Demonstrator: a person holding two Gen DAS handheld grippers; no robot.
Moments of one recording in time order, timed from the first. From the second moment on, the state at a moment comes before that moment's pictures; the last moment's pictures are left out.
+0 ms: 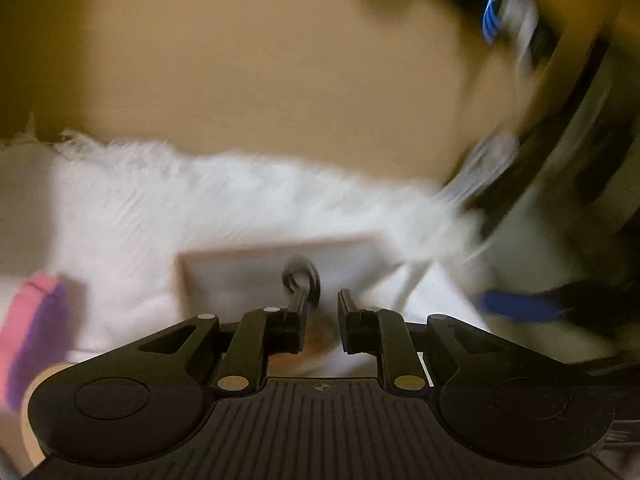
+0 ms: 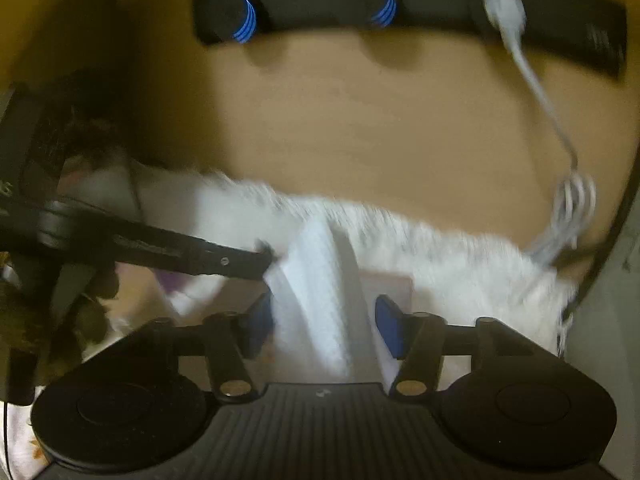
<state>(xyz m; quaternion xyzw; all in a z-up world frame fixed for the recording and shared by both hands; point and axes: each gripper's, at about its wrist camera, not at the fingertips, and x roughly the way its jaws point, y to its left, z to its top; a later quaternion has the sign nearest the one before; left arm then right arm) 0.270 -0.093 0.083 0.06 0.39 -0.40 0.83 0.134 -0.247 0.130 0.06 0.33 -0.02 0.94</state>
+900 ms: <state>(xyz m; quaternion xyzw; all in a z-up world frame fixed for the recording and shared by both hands) 0.136 0.225 0.067 -0.13 0.44 -0.12 0.88 0.102 -0.093 0.076 -0.01 0.36 0.18 0.91</state>
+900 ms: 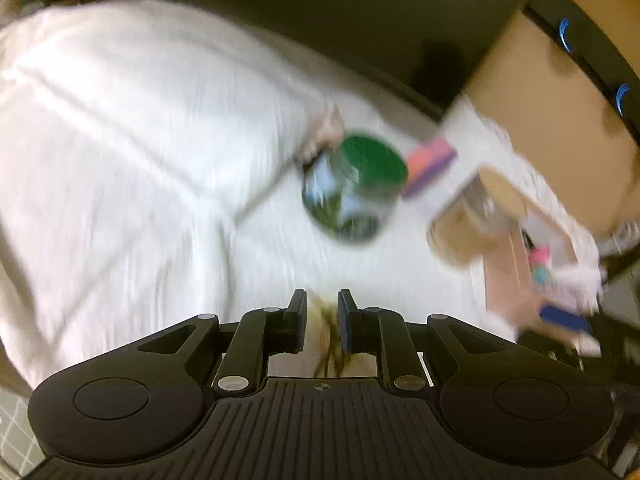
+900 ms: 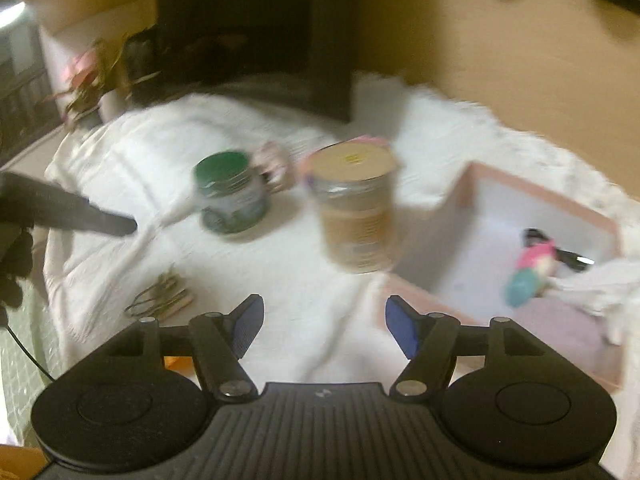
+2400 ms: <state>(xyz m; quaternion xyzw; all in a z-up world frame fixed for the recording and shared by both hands) 0.155 0.204 0.028 0.04 0.44 -0.13 0.89 0.054 0.004 0.059 -0.13 0.37 0.24 0.89</state>
